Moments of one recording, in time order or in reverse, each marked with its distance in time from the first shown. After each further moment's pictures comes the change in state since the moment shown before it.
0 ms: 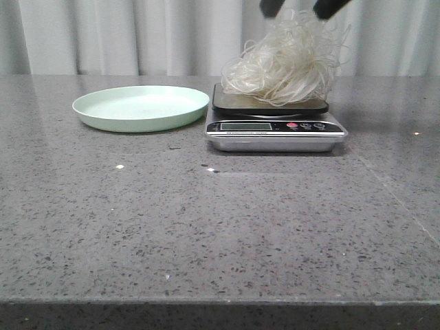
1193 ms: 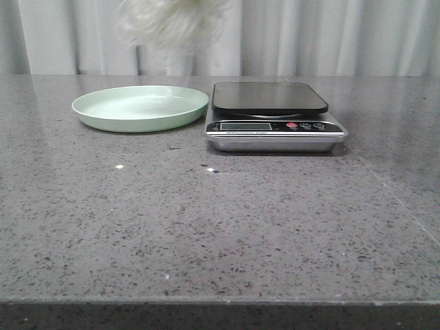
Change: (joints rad) left arm 0.000 0.000 0.000 -0.008 -0.002 0.000; right arm 0.172 0.308 -0.498 0.207 0.059 0.000
